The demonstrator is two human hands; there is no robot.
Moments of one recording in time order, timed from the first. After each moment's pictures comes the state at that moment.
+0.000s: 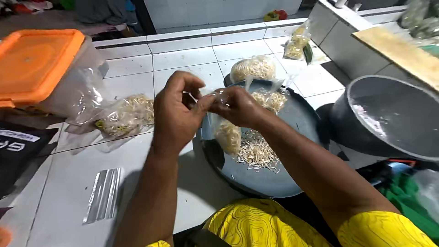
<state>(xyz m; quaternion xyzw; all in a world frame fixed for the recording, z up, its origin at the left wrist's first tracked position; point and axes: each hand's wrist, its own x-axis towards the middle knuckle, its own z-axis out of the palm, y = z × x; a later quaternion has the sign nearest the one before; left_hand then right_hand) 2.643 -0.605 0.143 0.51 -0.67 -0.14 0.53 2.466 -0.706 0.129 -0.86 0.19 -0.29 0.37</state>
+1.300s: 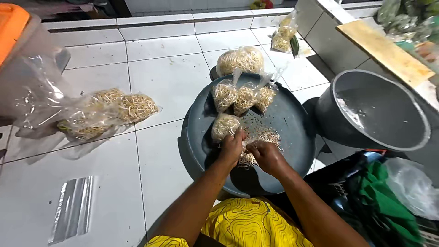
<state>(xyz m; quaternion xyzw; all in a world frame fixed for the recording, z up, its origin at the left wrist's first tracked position) 2.482 -0.634 -0.032 0.55 -0.34 -0.58 0.50 2.326 -0.630 0.000 -0.74 0.55 -0.15 0.37</state>
